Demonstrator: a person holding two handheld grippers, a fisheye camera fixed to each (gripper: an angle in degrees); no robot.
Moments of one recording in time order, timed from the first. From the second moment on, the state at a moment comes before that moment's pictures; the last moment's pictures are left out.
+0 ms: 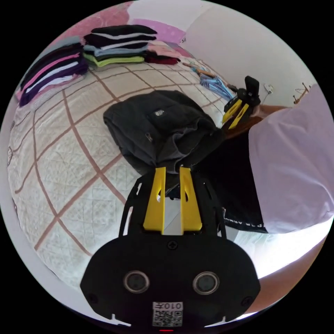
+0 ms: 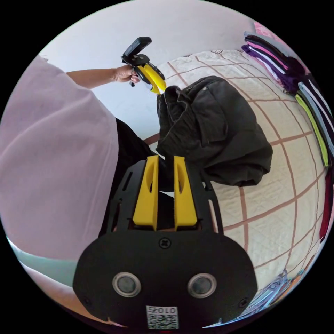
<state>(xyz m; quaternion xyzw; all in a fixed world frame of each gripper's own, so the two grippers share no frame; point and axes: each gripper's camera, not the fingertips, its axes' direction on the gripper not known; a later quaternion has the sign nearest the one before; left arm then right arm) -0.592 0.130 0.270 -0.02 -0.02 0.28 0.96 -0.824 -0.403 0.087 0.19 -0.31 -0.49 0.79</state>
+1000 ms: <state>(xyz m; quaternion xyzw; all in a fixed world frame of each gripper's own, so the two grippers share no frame) -0.586 0.189 0.345 -0.07 0.02 0.16 0.99 -0.717 -0.541 0.166 0.15 -0.48 -0.11 0.86</state>
